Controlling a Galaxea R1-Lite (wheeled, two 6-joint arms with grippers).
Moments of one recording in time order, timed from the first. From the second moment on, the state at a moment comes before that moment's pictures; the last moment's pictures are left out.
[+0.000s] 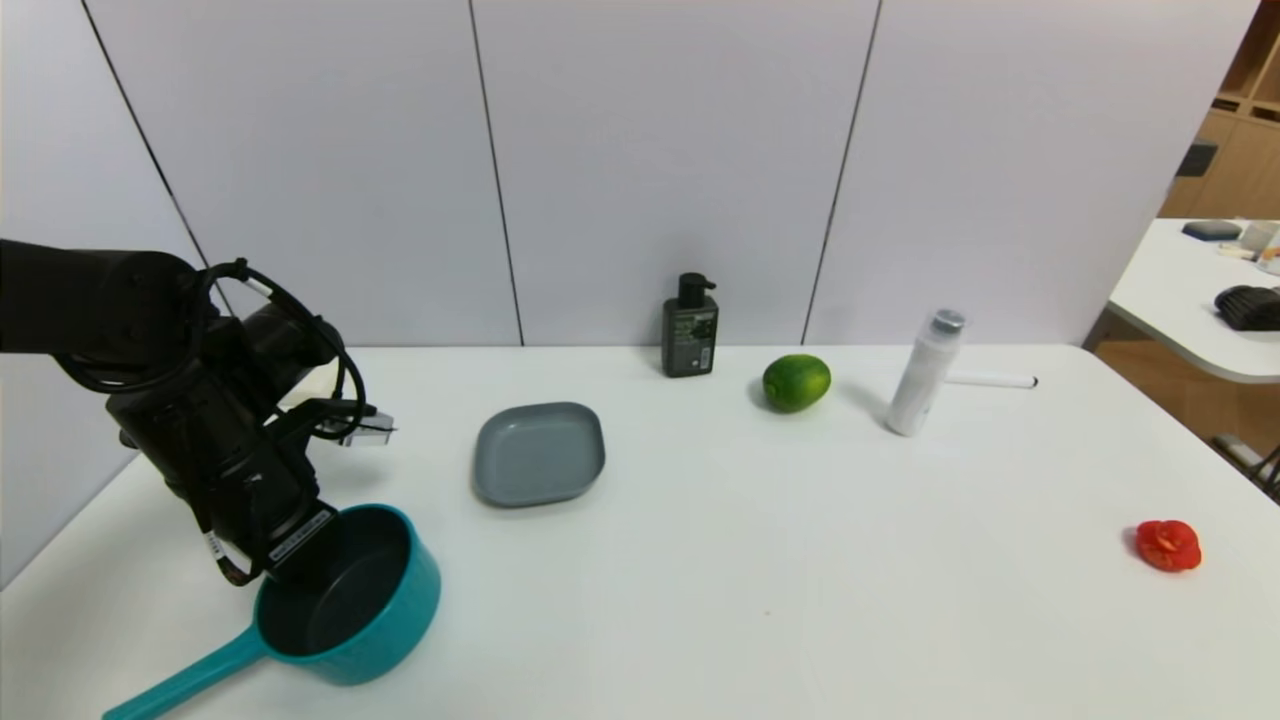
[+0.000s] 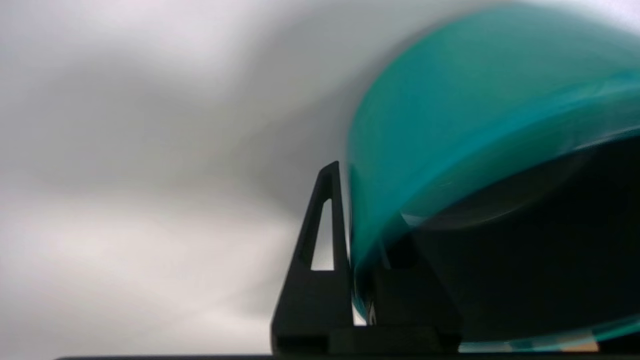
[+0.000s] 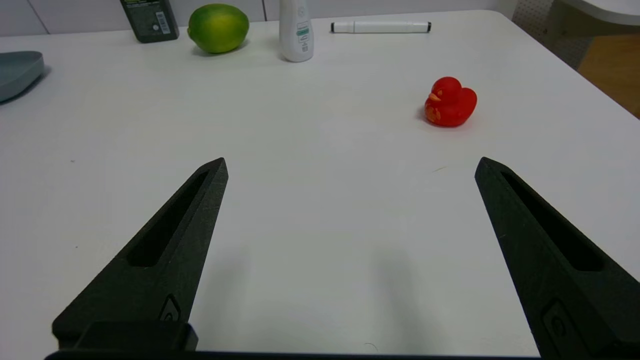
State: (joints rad) left arm -0.10 1.85 -1.32 0.92 -0.11 0.38; right arm 0.00 0.00 0.00 0.00 -0.01 0.04
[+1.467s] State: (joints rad) left arm -0.32 2.04 -1.99 0.90 -0.06 0.24; right arm 0.00 0.00 0.00 0.00 -0.02 0.04
